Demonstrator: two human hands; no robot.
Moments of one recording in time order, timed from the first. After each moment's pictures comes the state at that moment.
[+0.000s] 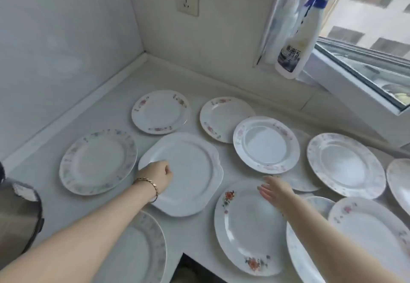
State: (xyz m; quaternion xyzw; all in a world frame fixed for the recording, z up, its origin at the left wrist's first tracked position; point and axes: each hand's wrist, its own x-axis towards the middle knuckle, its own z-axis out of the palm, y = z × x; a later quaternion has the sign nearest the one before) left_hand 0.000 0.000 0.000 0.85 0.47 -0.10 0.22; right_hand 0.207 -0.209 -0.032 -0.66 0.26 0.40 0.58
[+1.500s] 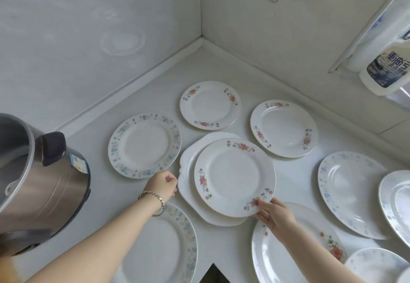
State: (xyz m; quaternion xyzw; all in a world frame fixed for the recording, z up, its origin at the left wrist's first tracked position) left_hand -0.072 0.033 -0.029 0.60 0.65 0.01 0.46; right_hand 0.147 -0.144 -0.073 -0.64 0.12 0.55 0.51
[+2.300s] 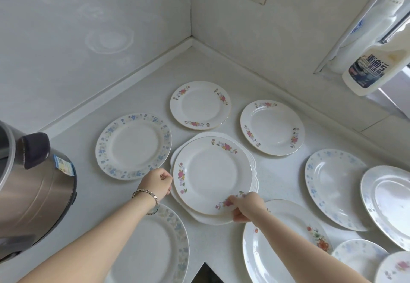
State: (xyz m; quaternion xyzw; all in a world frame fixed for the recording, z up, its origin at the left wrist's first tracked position) left_hand -0.064 0.035 -0.027 0.63 0.62 0.01 0.46; right_hand 0.120 -0.102 -0.062 -0.85 -0.05 0.50 0.18
